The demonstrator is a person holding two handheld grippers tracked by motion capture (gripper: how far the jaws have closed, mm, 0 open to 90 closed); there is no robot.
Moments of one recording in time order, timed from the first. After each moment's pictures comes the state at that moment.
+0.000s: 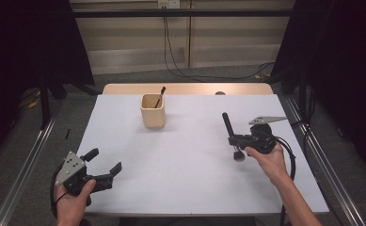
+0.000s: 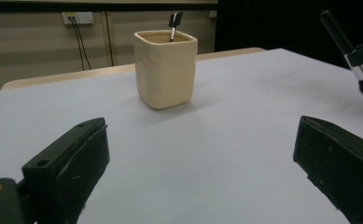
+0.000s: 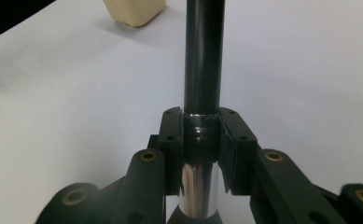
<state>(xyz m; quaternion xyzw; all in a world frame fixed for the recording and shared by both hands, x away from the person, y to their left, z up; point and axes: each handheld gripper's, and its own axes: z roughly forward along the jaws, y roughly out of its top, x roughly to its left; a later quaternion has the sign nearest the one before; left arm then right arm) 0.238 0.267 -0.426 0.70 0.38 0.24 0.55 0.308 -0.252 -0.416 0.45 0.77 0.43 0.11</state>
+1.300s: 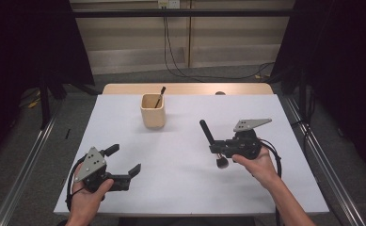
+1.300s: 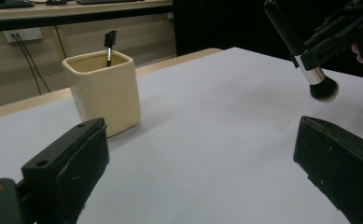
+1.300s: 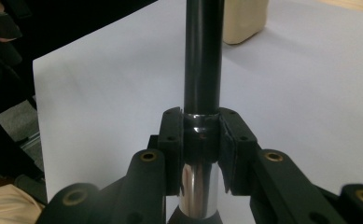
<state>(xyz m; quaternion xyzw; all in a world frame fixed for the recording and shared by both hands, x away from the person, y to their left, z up) 0.242 0.217 -0.408 0.75 0.29 0.22 0.56 0.295 -0.203 -0.402 0.33 0.81 0.48 0.05</state>
